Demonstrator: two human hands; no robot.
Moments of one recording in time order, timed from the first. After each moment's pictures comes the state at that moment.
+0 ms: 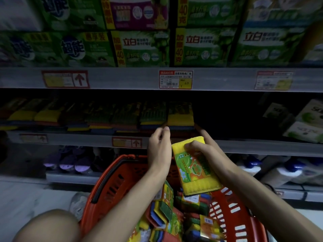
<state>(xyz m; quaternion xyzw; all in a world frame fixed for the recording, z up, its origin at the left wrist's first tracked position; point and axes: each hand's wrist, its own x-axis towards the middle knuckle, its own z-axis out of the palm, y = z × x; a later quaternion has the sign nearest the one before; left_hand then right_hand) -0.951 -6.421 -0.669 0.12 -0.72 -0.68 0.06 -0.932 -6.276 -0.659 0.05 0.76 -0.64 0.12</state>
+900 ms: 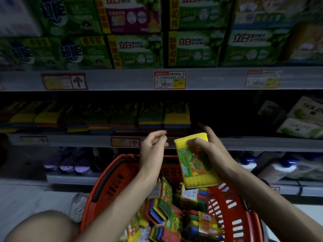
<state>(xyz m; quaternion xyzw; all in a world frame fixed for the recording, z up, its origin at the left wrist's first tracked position) -0.932 -6.439 -0.665 0.12 -0.72 -0.68 0.00 -0.925 -6.264 -0.657 0.05 0.76 -0.64 0.05</state>
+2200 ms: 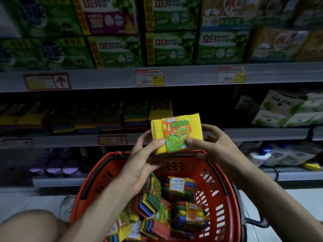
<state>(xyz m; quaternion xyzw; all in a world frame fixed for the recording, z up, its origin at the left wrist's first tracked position) -0.897 -6.440 -0.659 0.07 -0.55 -0.82 -0.16 -0.875 -6.221 -0.626 0.10 0.72 -0.68 0.07</state>
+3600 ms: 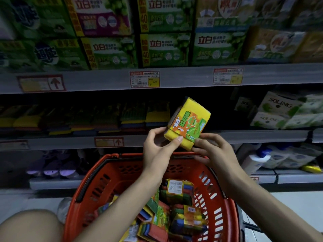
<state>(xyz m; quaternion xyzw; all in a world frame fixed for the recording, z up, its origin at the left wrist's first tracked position) -0.907 -6.382 -0.667 0.03 -0.68 -0.73 0.02 -0.877 -6.222 -0.652 0.18 0.66 -0.73 -0.03</state>
